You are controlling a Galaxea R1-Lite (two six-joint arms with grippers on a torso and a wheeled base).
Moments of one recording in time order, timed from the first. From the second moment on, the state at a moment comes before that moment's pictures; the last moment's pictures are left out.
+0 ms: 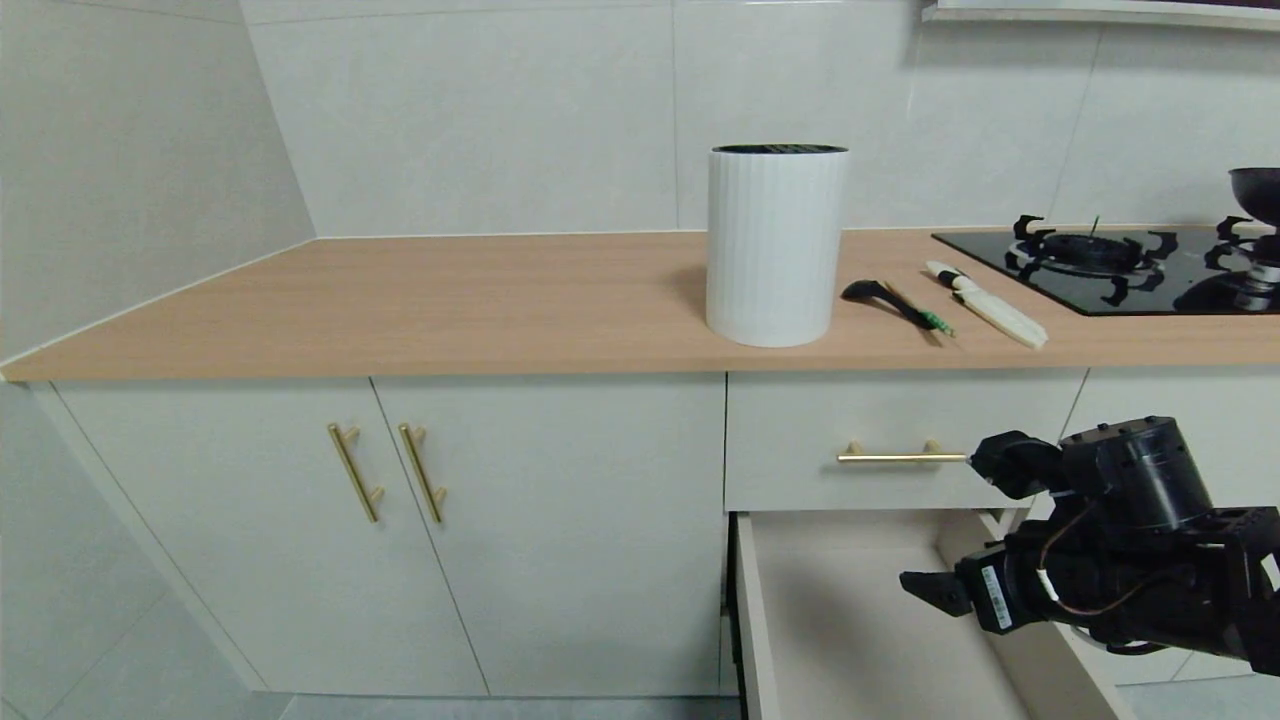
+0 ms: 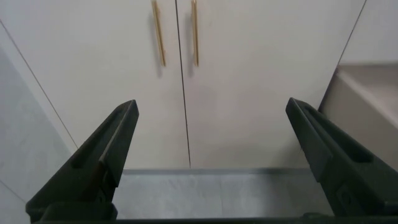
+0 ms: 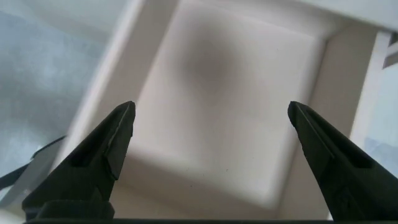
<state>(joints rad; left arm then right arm) 0.00 0.00 0.00 0.00 0.00 0.00 0.40 1.64 -0.56 -0.37 -0.05 0.05</state>
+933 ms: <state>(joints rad) 0.00 0.00 0.00 0.00 0.00 0.00 0.39 1.61 -0.68 -0.33 -0.12 0.05</state>
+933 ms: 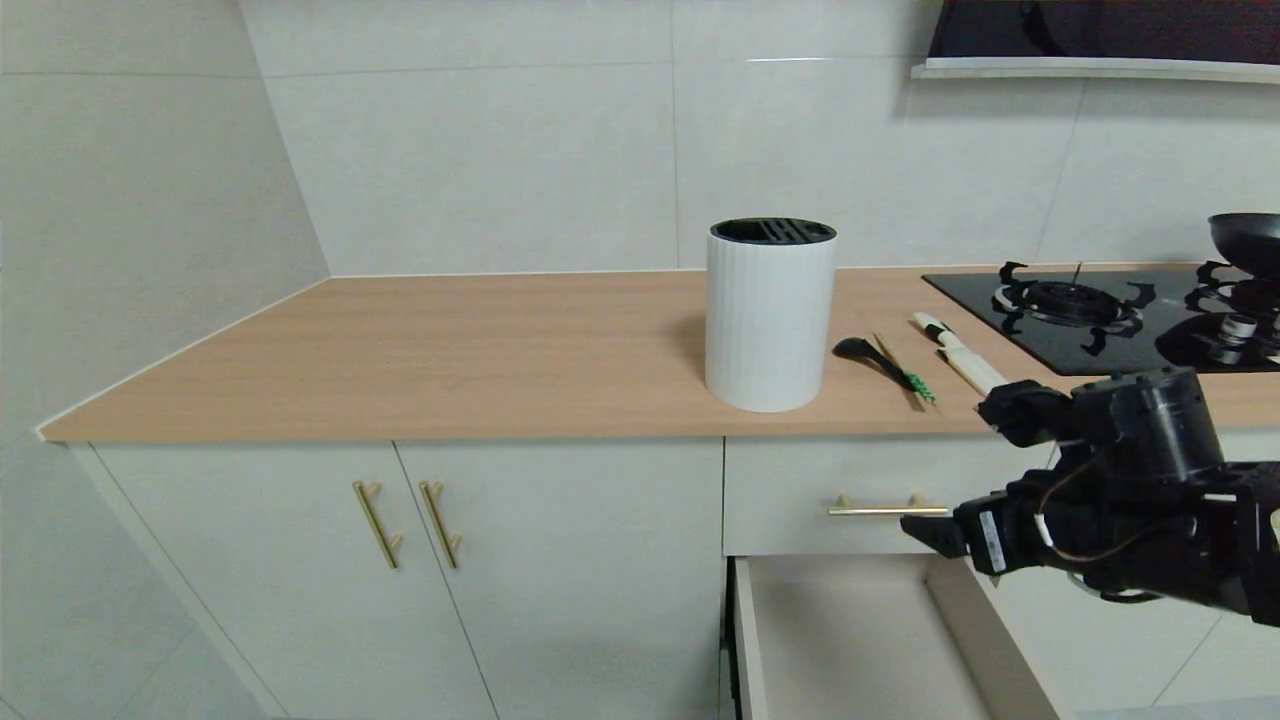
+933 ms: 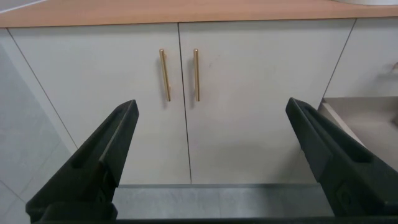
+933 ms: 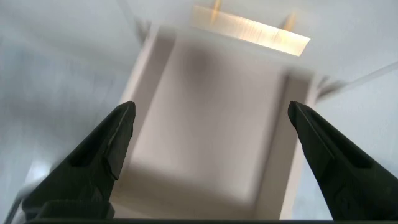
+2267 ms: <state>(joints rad) 0.00 0.00 0.00 0.00 0.00 0.00 0.28 1.95 -1.24 -0.21 -0.28 0.22</state>
